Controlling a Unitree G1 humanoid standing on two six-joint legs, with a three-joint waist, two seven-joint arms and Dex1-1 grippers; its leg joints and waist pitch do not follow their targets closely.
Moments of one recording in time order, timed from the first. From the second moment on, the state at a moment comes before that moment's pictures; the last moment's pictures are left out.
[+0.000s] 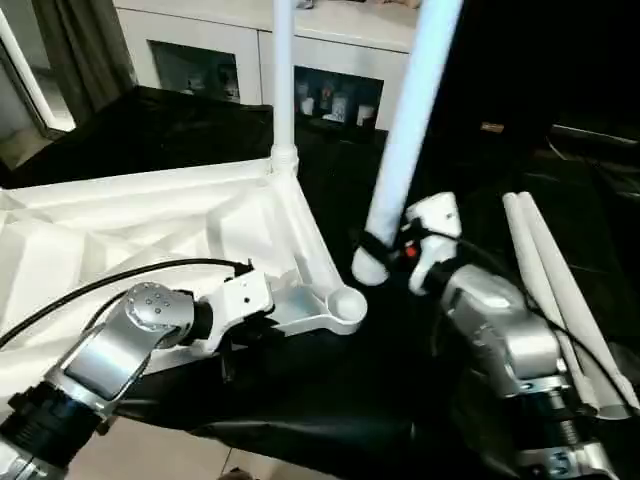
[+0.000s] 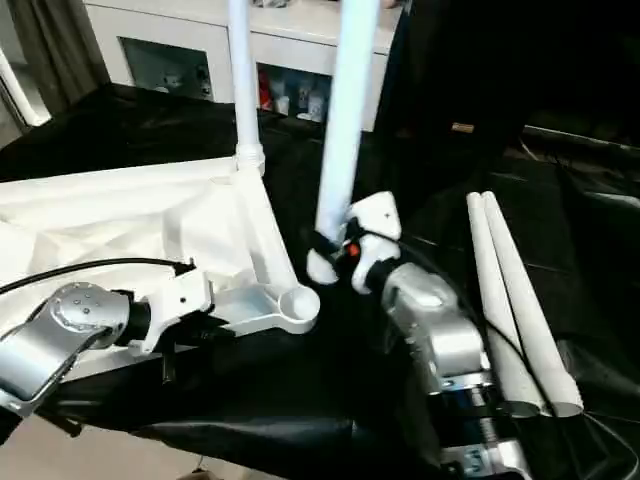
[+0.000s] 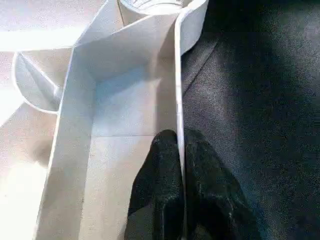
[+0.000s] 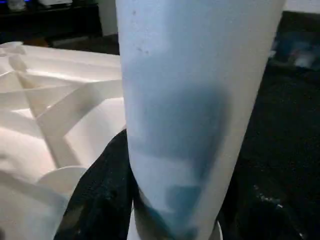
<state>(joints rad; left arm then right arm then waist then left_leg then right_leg) -0.36 0.67 -0.42 0.03 -0.12 0.41 -0.97 -0.39 -0.17 0.09 0.14 0.23 0.34 0.51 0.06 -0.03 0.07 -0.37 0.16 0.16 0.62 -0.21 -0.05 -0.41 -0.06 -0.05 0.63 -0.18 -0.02</state>
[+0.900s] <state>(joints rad) -0.44 0.57 -0.40 0.17 -0.08 0.36 -0.97 -0.39 -0.15 0.09 0.14 0.24 0.34 0.53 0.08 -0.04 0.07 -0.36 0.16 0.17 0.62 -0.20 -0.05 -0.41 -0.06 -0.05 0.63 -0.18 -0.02</state>
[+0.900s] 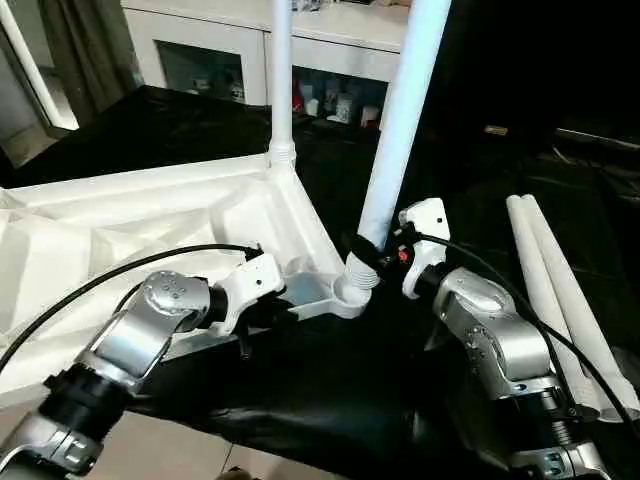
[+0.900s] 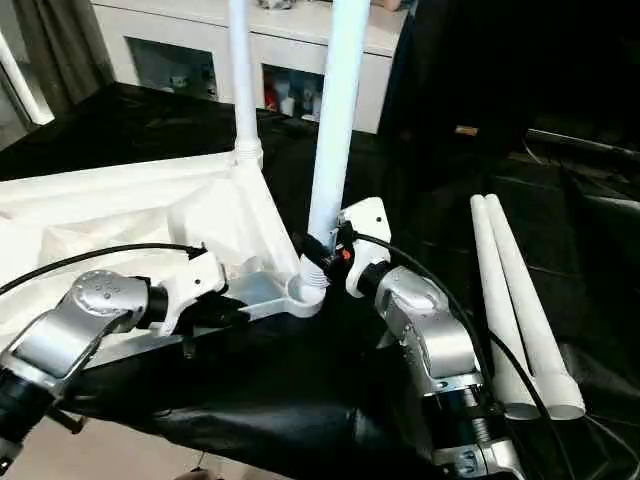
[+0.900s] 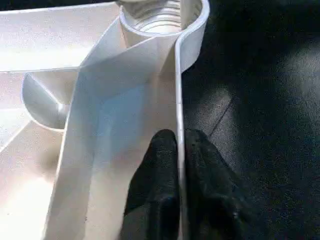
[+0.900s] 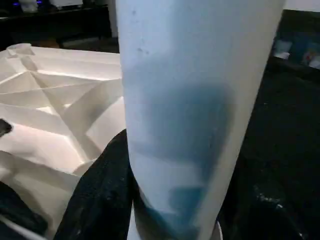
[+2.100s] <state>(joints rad) -0.49 0.55 -0.39 0.24 -0.07 0.34 -1.04 -0.47 -0.21 0.13 0.11 0.27 0.61 0.60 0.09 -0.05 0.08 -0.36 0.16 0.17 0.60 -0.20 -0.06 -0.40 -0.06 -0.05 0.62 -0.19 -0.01</state>
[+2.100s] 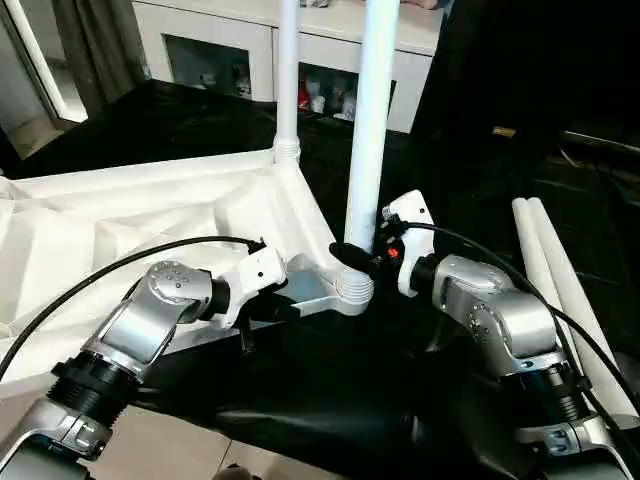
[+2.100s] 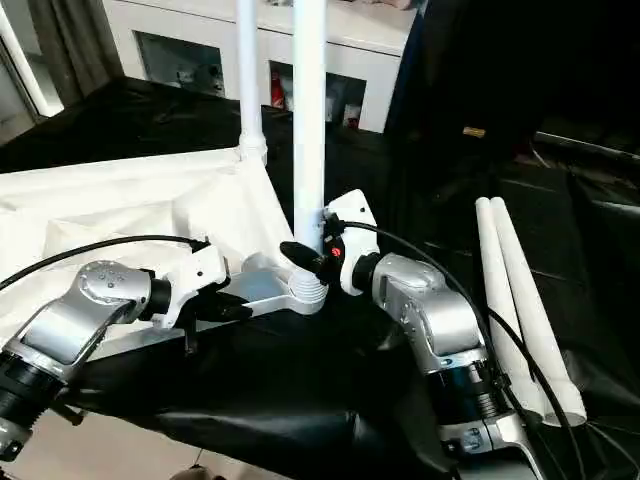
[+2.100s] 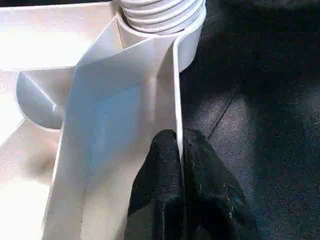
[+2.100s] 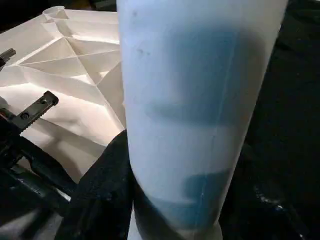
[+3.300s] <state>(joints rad) -0.52 0.54 -0.38 0.31 -0.05 0.30 -1.07 -0.32 -0.13 0.10 0.18 0.26 0.19 0.61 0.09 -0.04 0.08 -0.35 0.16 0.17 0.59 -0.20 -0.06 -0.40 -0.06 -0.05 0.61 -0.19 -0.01</state>
